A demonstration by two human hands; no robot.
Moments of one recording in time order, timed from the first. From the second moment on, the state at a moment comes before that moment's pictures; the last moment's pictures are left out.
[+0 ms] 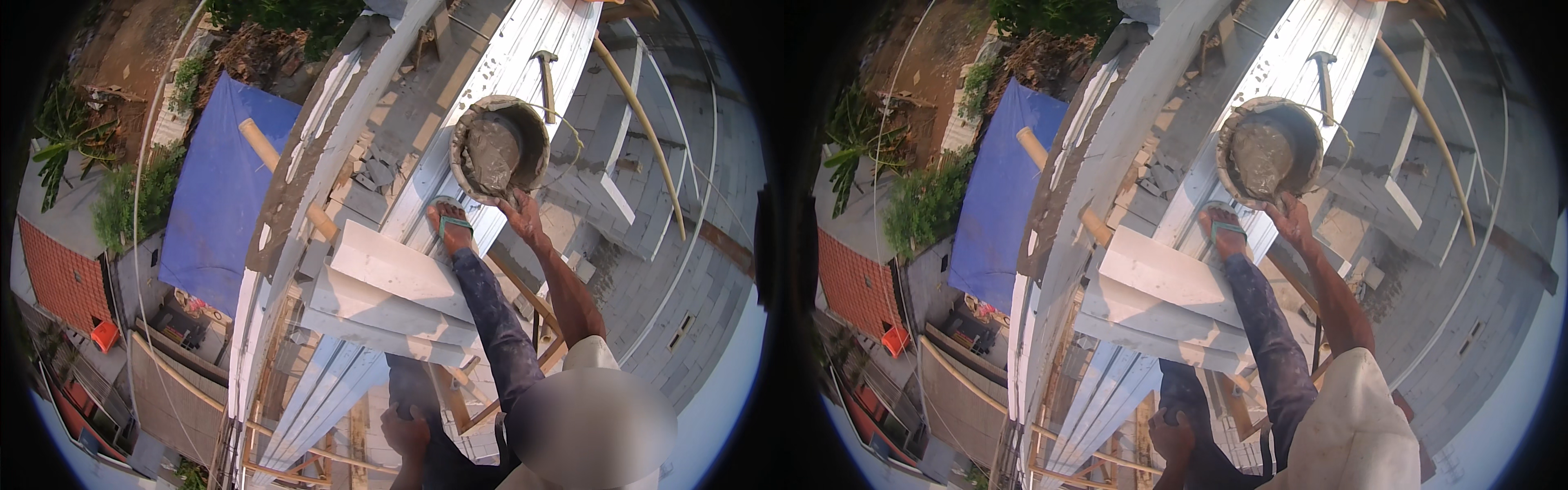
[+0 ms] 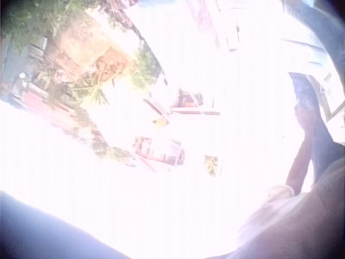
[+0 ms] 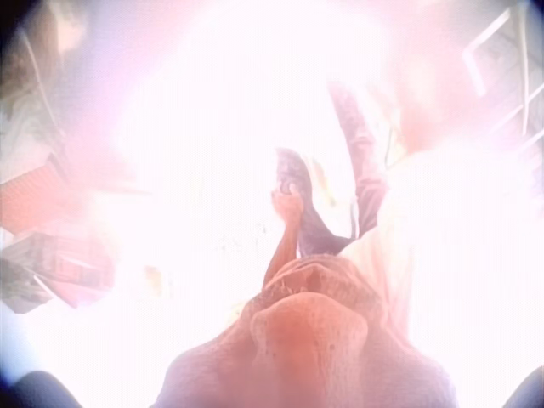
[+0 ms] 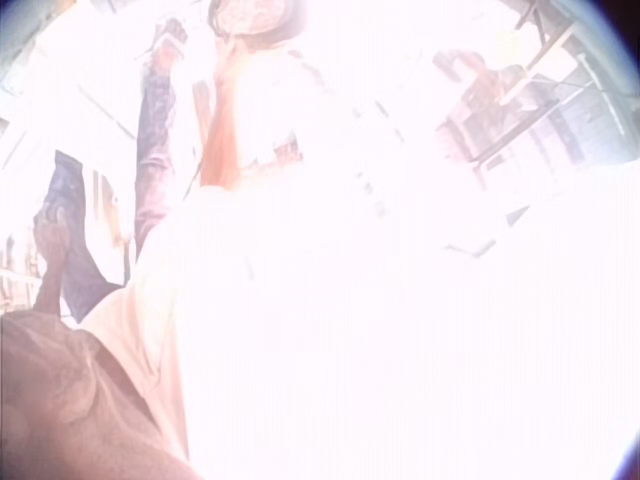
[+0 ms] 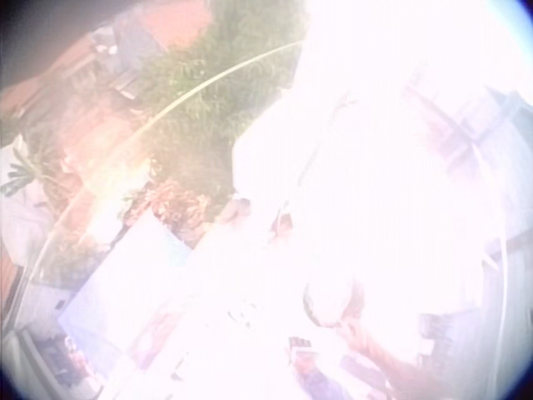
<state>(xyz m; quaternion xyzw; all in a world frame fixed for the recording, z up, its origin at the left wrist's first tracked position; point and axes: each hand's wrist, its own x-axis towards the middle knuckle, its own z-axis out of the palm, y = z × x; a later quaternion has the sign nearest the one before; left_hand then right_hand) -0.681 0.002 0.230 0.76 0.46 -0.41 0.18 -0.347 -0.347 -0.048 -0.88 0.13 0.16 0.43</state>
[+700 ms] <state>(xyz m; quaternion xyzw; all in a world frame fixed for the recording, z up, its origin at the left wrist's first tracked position) -0.684 0.002 0.223 0.80 0.44 -0.38 0.16 -0.051 -0.202 0.138 -0.90 0.02 0.30 0.32</state>
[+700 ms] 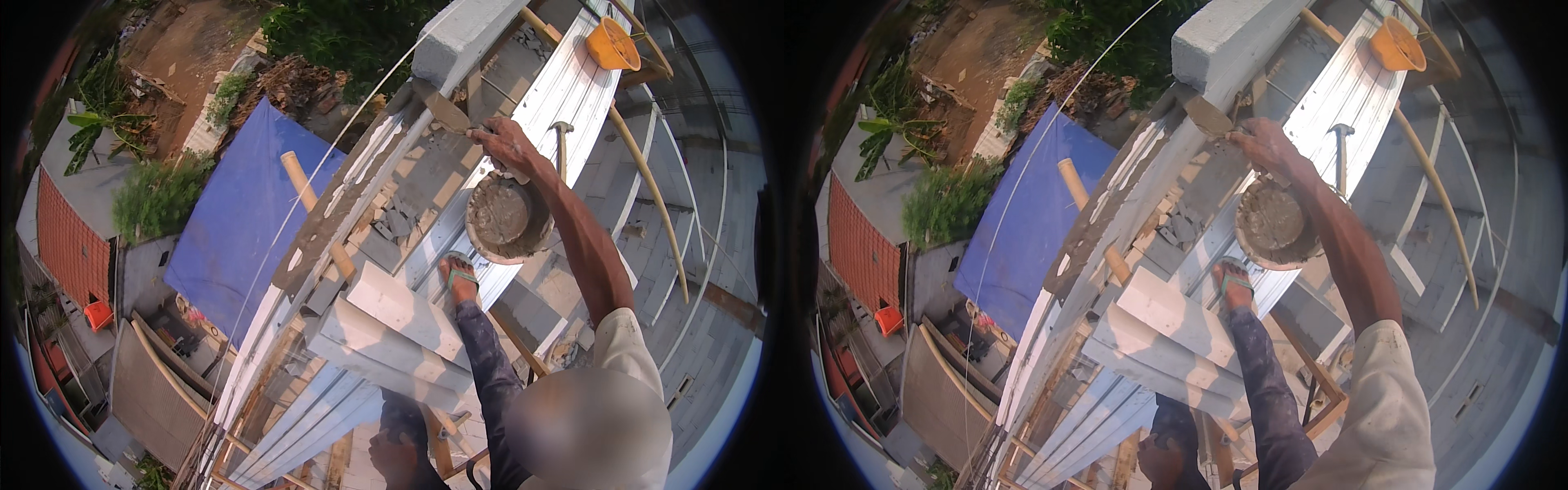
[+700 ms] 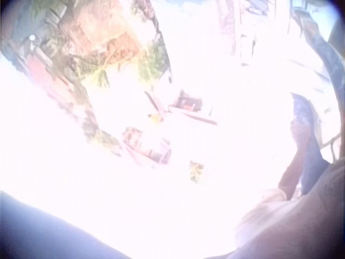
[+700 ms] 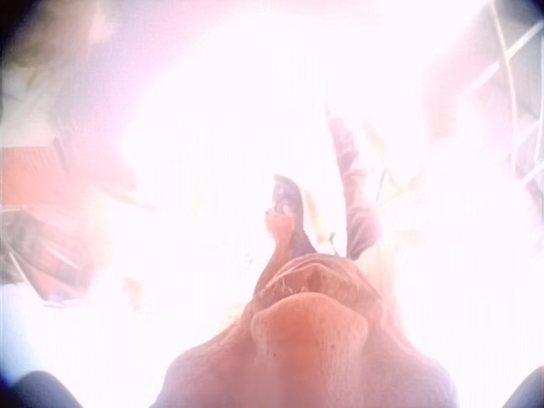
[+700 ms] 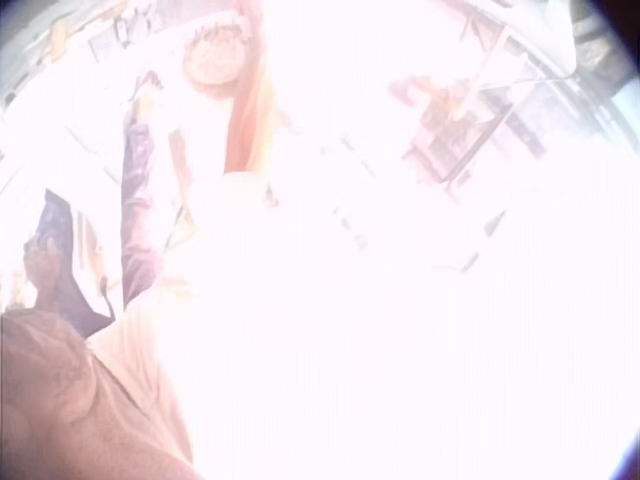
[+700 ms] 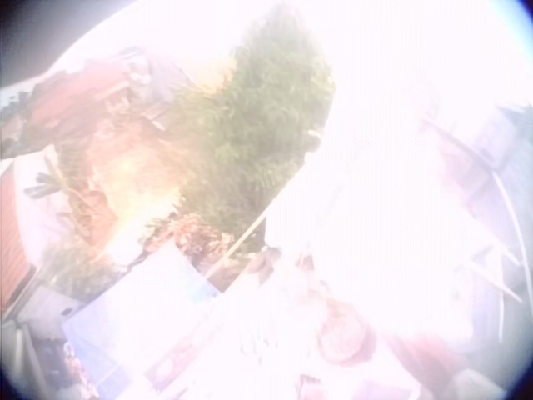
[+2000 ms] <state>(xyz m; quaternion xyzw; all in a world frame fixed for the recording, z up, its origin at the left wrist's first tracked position) -0.680 -0.017 0.226 0.77 0.47 -0.40 0.14 0.057 -0.189 0.189 -0.82 -0.12 0.32 0.46</state>
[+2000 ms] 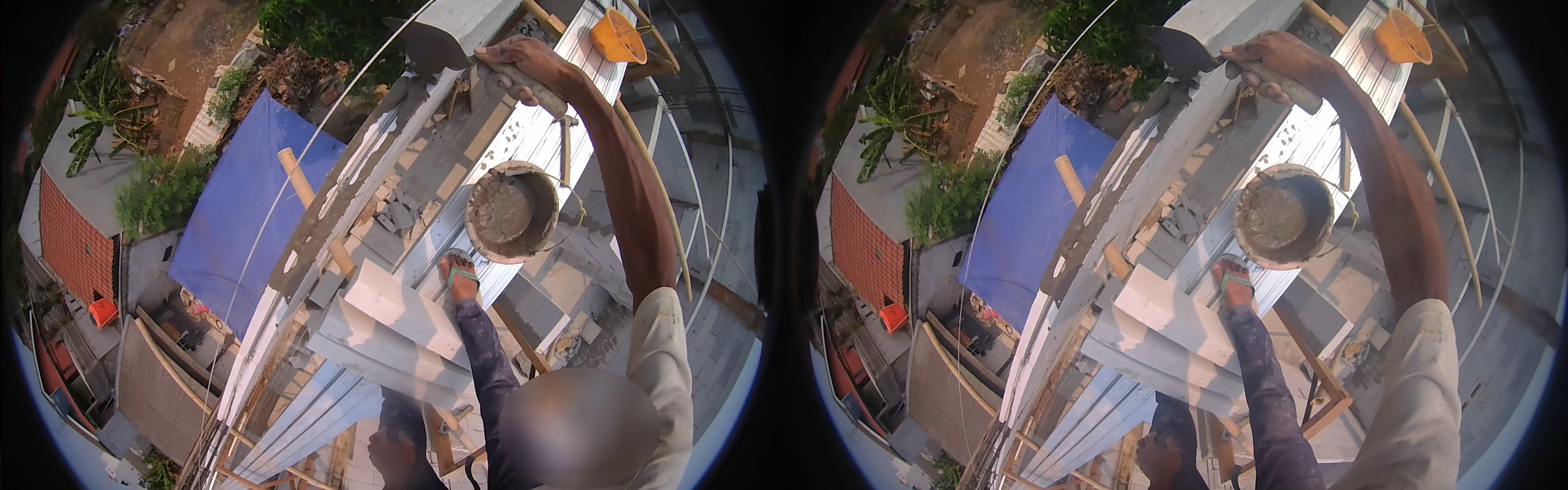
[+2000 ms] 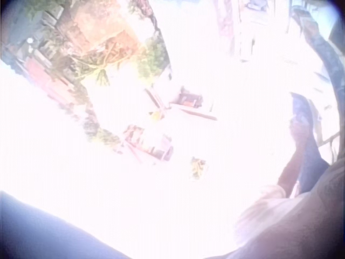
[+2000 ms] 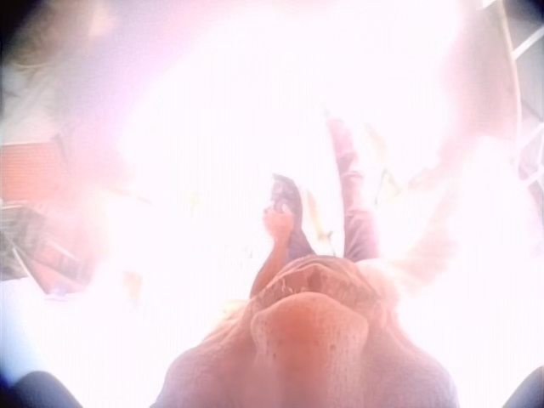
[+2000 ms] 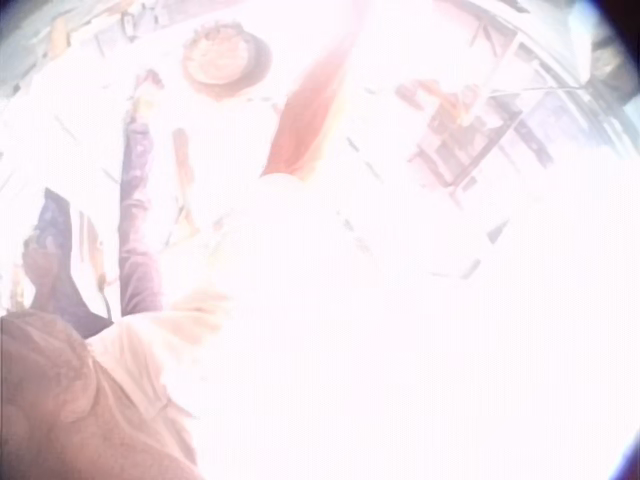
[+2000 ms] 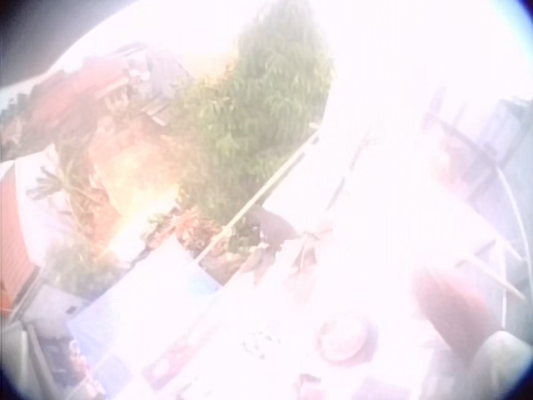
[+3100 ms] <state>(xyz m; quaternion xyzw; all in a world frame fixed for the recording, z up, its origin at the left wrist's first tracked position) -0.683 0.001 0.231 0.72 0.51 -0.42 0.20 -0.543 -0.159 0.010 -0.87 -0.01 0.47 0.16</state>
